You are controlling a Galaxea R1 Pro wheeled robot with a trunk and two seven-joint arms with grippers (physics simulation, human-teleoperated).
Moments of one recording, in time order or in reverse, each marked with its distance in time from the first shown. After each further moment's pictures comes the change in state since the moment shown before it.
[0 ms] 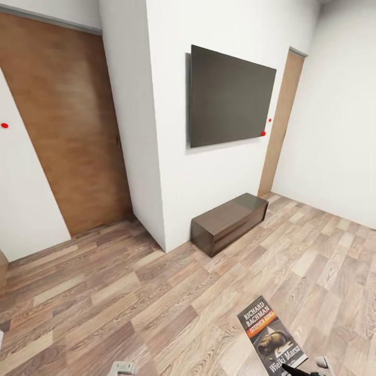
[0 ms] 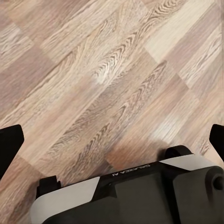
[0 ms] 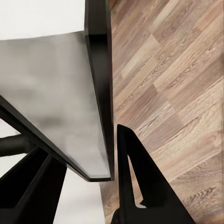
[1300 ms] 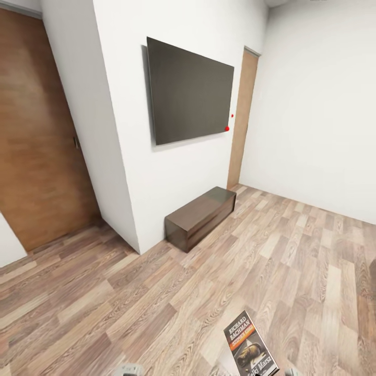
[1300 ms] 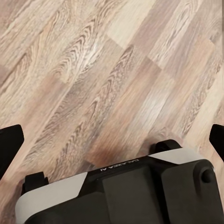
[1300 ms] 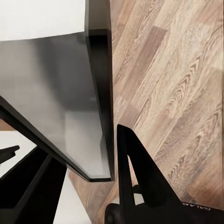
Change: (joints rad) left arm 0.007 -0.029 0.000 0.000 0.000 0.000 -0.006; right arm 0.000 0.190 -0.002 0.051 -0.002 0.000 -0.364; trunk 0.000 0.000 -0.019
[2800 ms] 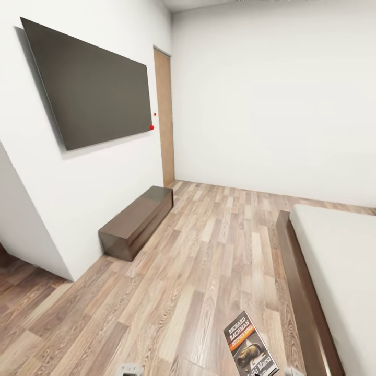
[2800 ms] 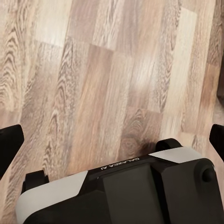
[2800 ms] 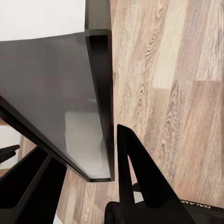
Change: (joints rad) left arm 0.000 0.000 0.000 0.000 0.000 0.000 0.003; right arm 0.000 0.001 0.002 0.000 0.001 0.000 0.000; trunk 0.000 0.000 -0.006
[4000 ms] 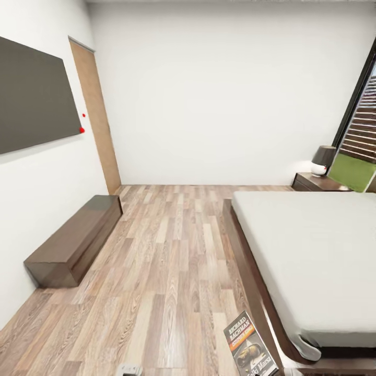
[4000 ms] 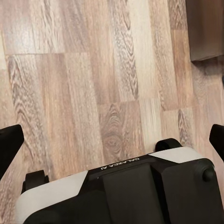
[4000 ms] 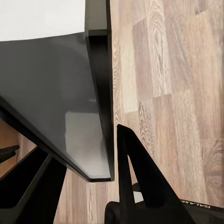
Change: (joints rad) left arm 0.000 0.000 0.000 0.000 0.000 0.000 0.000; right arm 0.001 0.000 -0.001 0.000 0.000 0.000 0.000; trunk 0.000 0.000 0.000
